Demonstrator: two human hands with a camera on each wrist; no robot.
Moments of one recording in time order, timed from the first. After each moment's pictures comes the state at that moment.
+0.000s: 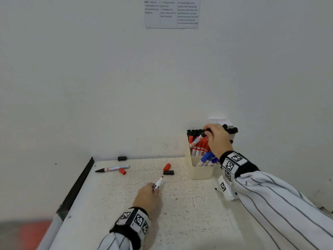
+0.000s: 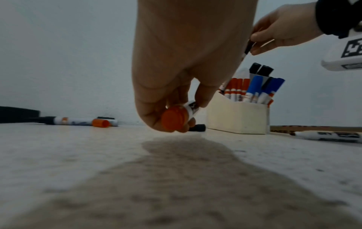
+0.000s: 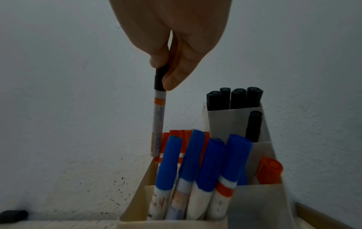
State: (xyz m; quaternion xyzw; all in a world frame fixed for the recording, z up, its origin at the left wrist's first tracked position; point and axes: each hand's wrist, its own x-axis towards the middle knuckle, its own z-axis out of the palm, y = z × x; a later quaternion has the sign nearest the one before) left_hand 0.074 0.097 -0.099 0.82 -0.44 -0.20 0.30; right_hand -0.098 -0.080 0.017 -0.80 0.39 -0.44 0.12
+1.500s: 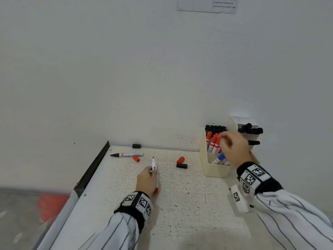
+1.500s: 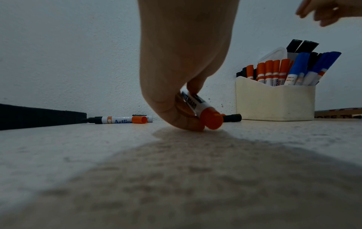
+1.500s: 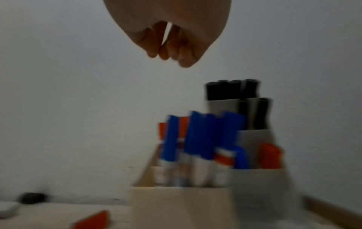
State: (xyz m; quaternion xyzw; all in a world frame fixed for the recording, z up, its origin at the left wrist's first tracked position) left_hand 0.115 0.092 -0.107 0.82 -0.31 -0.22 0.43; right_hand -0.093 -0.056 -0.002 -0.82 0.34 -0.45 0.13
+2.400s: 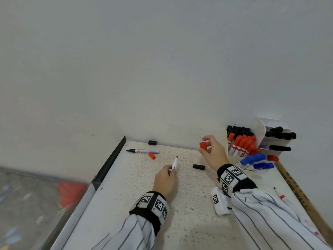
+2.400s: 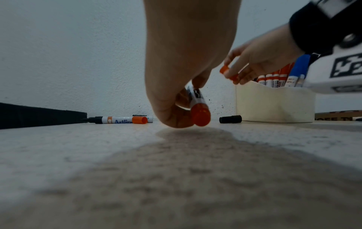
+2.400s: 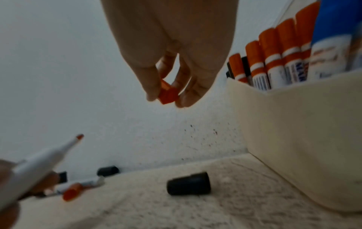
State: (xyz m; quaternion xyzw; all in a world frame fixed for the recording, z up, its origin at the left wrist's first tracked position) left_hand 0.113 0.095 -0.108 0.78 -0.32 -0.25 0.48; right_hand 0.009 -0.047 -0.054 -0.81 0.36 -0.32 0.34
